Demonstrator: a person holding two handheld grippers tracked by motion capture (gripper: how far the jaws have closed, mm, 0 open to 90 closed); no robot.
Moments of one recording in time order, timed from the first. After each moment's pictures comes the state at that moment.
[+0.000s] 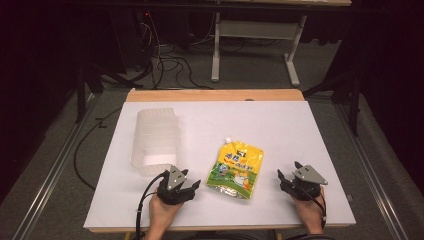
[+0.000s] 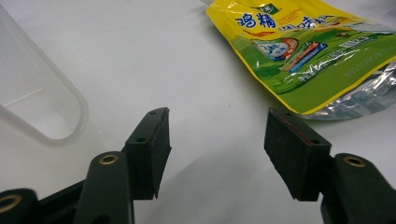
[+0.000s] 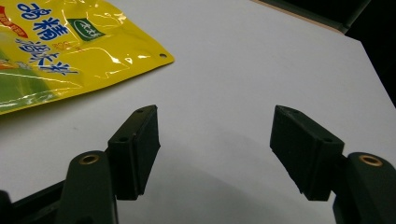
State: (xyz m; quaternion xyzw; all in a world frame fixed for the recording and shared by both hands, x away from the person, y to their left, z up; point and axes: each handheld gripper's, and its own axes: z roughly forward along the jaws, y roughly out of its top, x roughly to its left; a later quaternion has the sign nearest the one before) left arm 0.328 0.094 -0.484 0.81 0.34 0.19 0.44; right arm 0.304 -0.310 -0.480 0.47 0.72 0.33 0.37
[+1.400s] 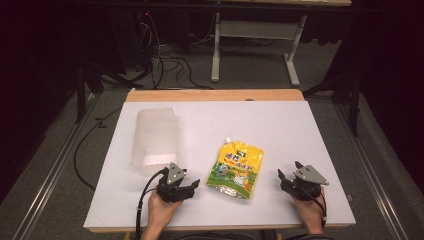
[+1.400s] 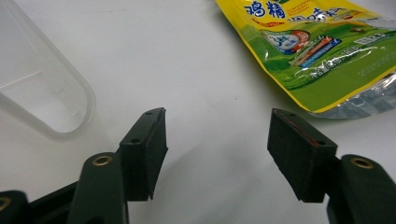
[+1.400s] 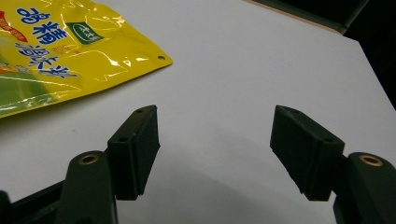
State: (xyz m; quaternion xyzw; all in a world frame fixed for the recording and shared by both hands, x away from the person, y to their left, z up) left arm 0.335 0.095 -0.481 0.82 0.36 0.17 0.42; right arm 0.303 -0.311 -0.480 0.48 0.72 0.34 0.37
